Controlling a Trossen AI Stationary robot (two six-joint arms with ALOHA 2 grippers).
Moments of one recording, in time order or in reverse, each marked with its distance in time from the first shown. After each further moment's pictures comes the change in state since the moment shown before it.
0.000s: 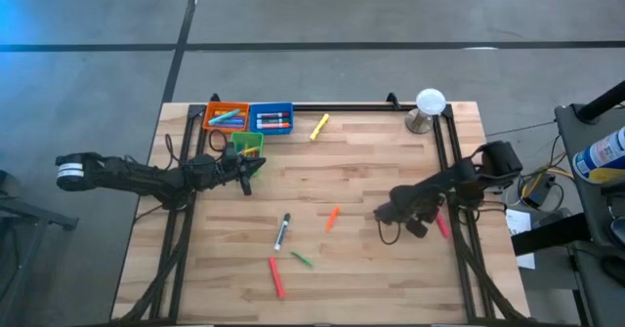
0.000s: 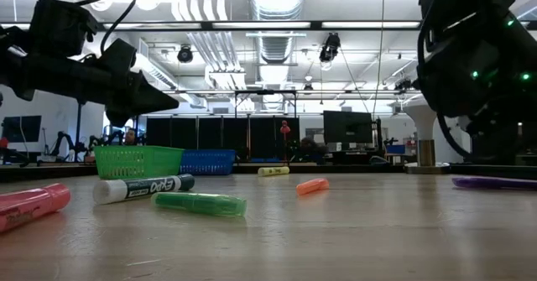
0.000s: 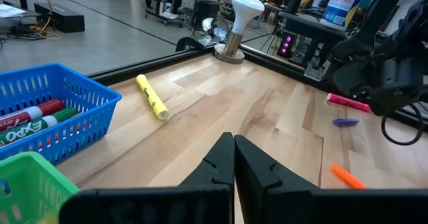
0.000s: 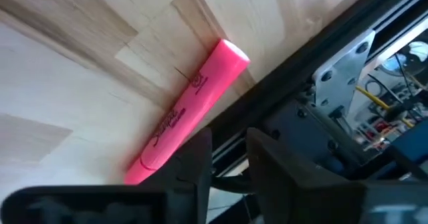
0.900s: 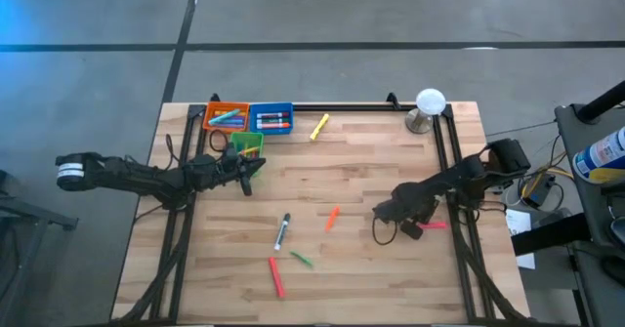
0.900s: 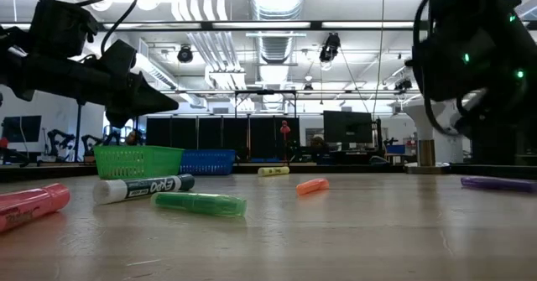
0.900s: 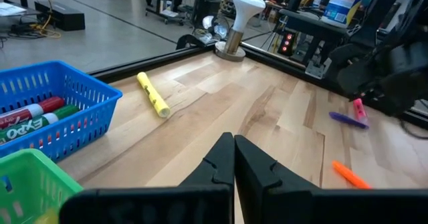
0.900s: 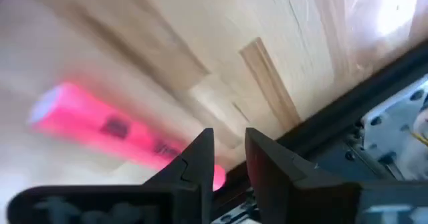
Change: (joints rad) left arm 0.000 0.001 0.000 -0.008 0.000 0.000; right arm -0.003 -0.090 -0.032 0.156 -0.014 -0.017
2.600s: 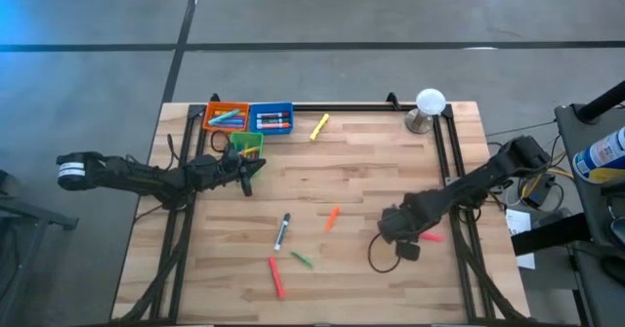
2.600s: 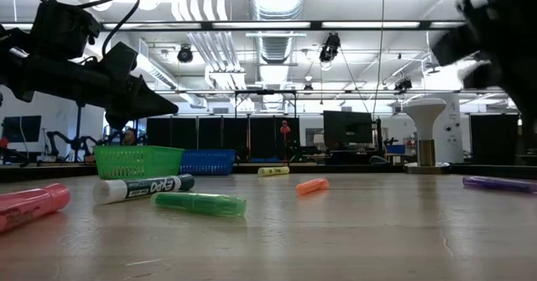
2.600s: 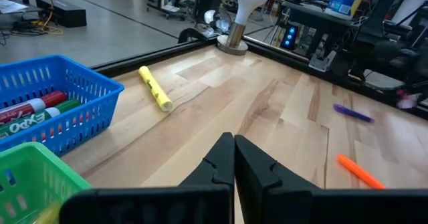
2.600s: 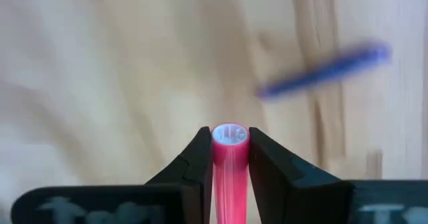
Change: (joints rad) left arm 0.000 0.018 0.000 -0.006 -0.001 0.008; right arm 0.200 -0.148 0.162 0.215 0.002 -0.149
